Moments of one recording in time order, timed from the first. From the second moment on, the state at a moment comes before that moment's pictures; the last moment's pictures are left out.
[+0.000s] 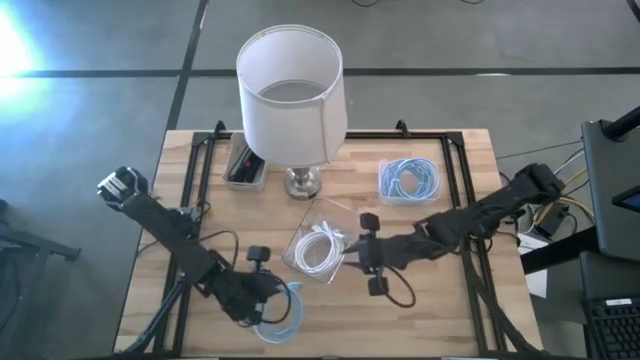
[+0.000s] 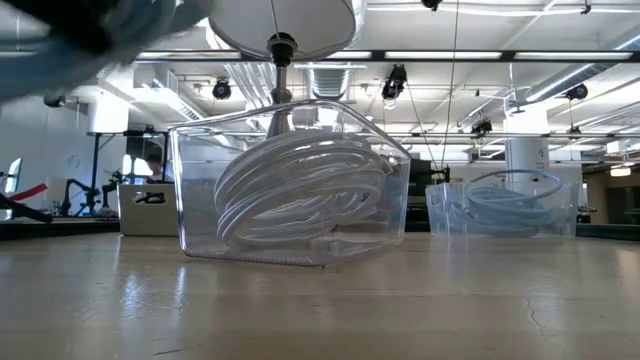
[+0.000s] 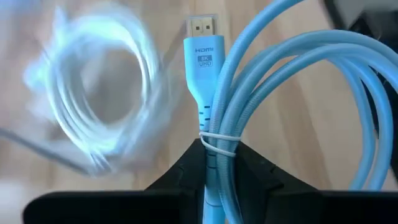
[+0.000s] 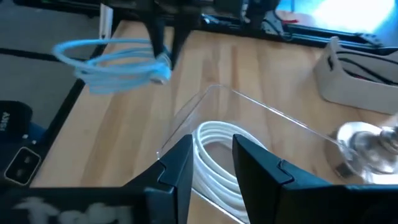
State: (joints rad) left arm -0.72 1.44 0.99 -0.45 -0.47 -0.48; right arm 0.42 1.47 1.18 -0.31 0.32 0.15
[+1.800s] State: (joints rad) left arm -0.46 1.80 1.42 -0.22 -1.06 0.13; right arm 0.44 1.51 1.15 -0.34 0.76 -0.06
